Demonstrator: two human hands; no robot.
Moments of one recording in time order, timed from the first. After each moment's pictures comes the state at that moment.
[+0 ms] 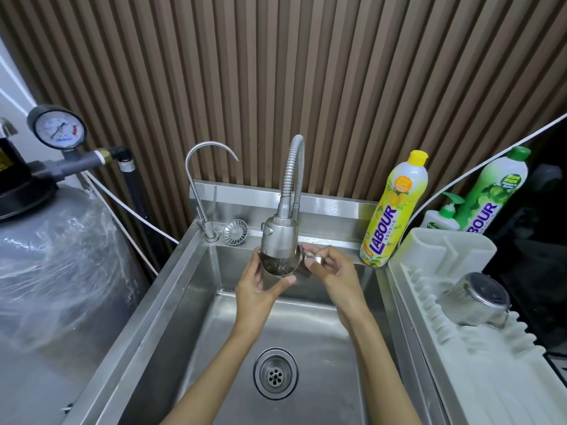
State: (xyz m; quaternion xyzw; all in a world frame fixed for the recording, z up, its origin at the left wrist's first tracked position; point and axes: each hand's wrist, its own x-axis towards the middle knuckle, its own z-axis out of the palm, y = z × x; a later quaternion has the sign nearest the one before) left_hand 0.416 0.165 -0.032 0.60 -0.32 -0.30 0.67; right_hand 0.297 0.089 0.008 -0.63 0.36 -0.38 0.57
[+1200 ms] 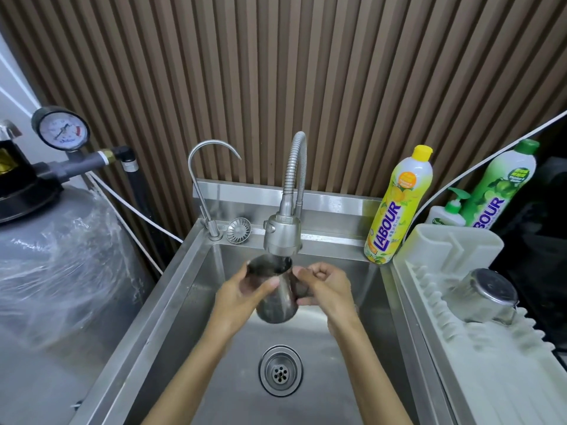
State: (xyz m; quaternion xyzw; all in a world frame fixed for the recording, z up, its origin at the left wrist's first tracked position) left_hand 0.443 0.200 -0.018 0.68 -0.35 -0.34 0.55; right_hand 0.312 0.109 -0.003 -0.56 0.47 -0.33 0.59
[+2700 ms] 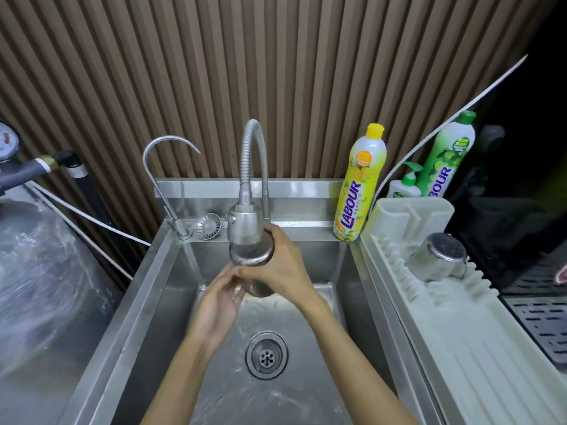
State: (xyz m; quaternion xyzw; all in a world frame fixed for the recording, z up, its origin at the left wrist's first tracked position) left_hand 0.434 0.188 -0.045 0.38 -0.18 -0.54 0.73; right_hand 0.323 0.119 0.021 -0.76 0.40 -0.30 0.41
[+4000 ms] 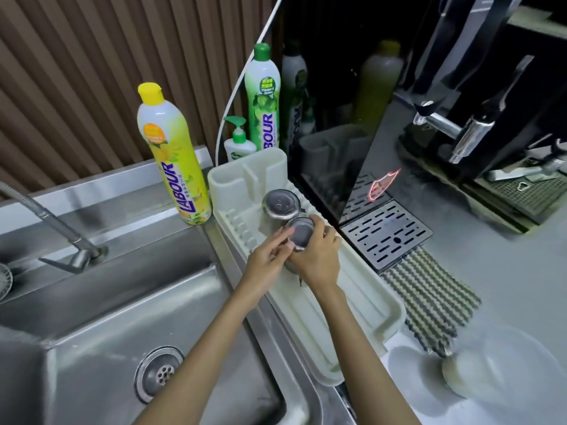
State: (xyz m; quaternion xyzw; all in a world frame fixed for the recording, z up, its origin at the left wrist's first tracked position) left_hand 0.157 0.043 -0.041 0.49 -0.56 -0.55 0.38; right_hand 0.053 0.047 -0.036 -0.51 0.77 -0.31 0.24
